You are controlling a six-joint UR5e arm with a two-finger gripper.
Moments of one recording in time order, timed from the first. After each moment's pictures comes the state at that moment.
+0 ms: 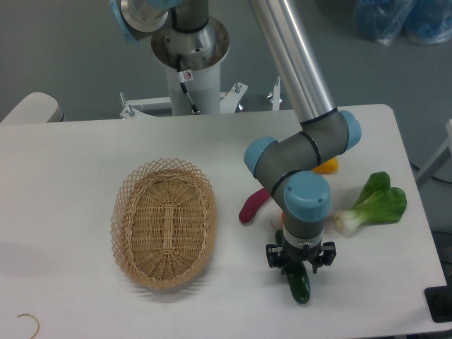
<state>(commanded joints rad) 2.52 -2.27 -1.47 -0.79 1.57 0.53</state>
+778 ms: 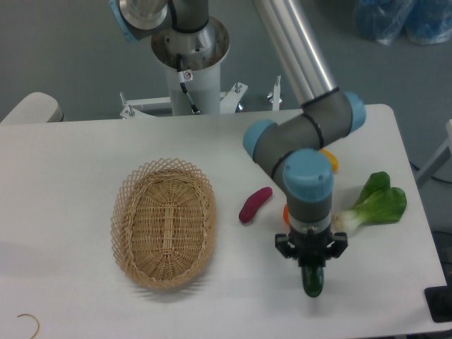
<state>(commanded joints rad) 2.58 -2.06 -1.43 -0.90 1.66 0.82</state>
